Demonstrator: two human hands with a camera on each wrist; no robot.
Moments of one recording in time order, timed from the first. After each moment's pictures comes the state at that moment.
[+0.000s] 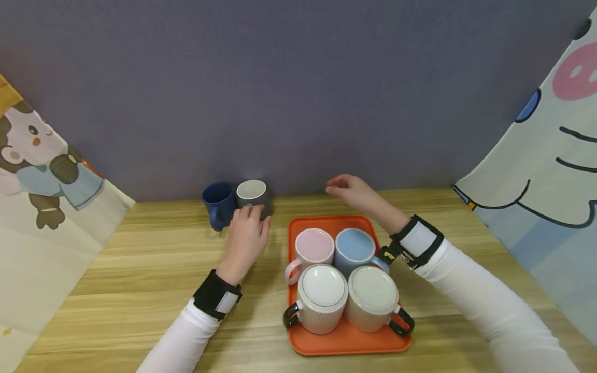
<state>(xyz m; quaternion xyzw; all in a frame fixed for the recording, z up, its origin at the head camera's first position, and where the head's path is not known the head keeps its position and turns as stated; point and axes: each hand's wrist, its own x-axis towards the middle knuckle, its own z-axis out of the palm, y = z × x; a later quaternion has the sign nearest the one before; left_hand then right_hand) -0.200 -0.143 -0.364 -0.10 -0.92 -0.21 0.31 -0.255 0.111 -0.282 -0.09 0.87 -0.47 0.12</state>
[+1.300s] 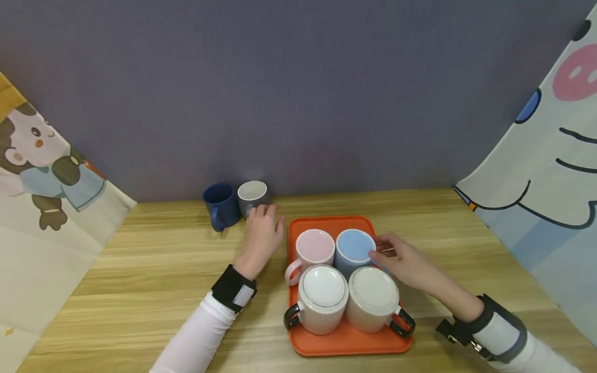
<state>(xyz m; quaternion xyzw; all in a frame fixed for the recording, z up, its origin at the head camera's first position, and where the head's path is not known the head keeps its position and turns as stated) -0.214 -0.119 -0.372 -0.11 -0.92 -0.21 0.30 -0.147 0.186 -0.344 -0.14 0.91 -0.38 0.06</state>
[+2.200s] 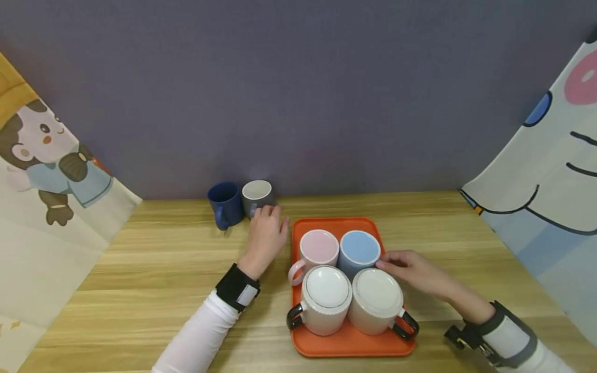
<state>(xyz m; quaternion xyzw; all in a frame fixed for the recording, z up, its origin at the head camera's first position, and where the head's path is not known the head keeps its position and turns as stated) -0.215 -0.119 -0.378 -0.11 -0.93 -0.19 0.30 -0.154 0.209 -0.359 -0.22 0.87 -0.42 0.15</state>
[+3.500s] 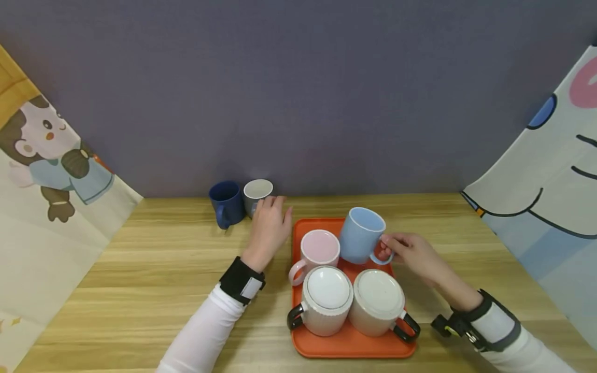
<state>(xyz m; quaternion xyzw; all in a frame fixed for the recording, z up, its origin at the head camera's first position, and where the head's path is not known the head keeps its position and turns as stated) -0.219 -0.113 -0.358 -0.11 -0.92 -0.23 0.31 -0.171 0.194 -0.348 -0.09 0.84 -0.53 0.09</state>
